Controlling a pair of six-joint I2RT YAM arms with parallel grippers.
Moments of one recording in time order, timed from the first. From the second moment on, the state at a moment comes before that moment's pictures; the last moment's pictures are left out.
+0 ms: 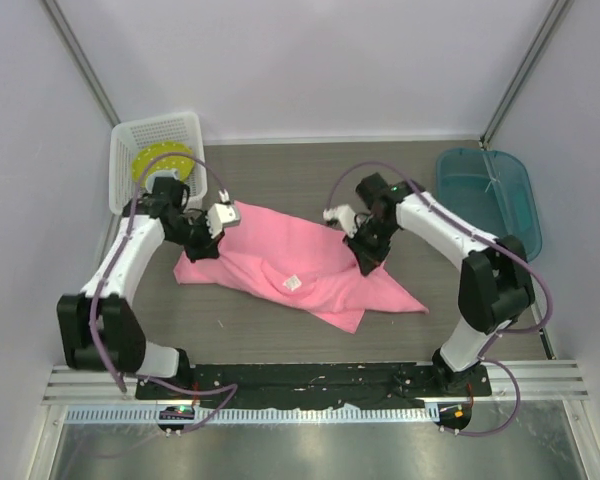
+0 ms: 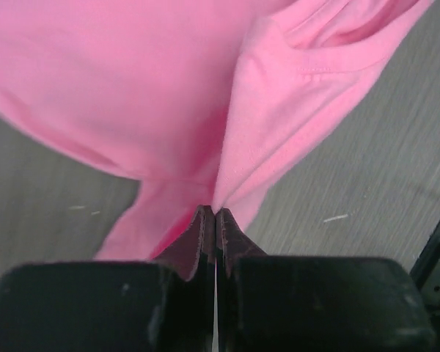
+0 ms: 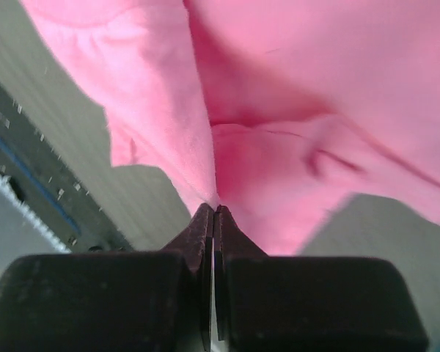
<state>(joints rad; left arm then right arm) -0.06 1.49 1.12 -1.02 0.59 1.10 0.50 1.71 1.24 -1.08 -0.38 -0.55</state>
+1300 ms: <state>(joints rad) -0.03 0.93 1.53 -0.61 0.44 0.30 0.40 1.25 2.00 -0.89 -0.11 -0.46</state>
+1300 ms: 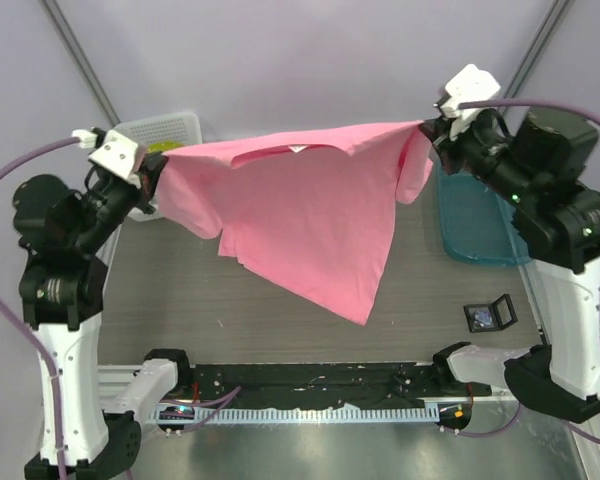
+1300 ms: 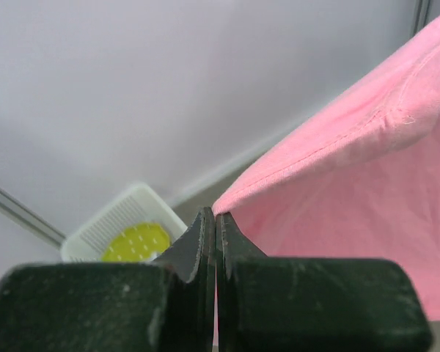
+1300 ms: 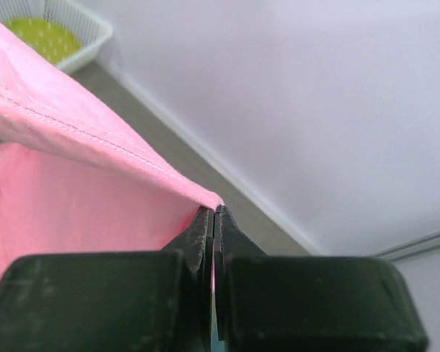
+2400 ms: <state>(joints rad) 0.16 0.82 1.66 -0.44 0.59 0.11 -0.30 1.09 2.03 -0.57 -0.89 -0.10</state>
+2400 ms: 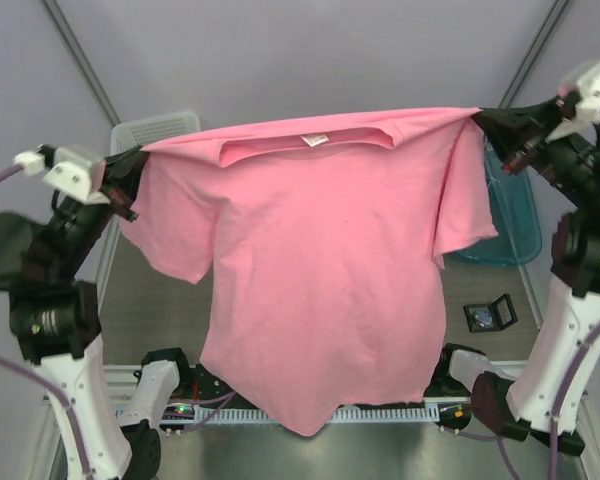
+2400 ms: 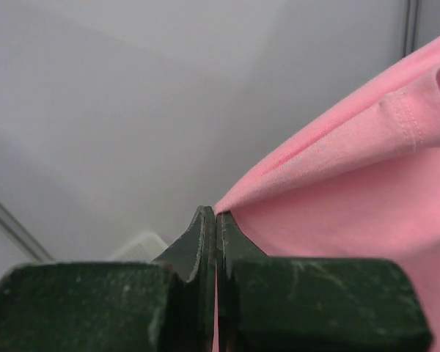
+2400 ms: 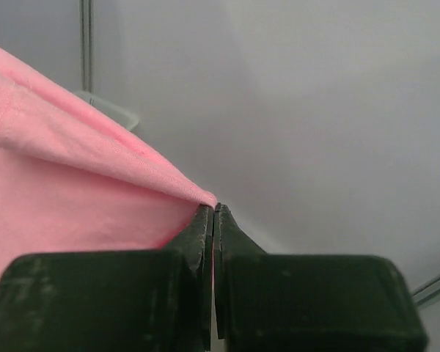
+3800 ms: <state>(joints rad) -0.18 1.45 1.11 -0.59 0.34 0.32 0.09 1.92 1.56 -0.77 -0.10 -0.38</state>
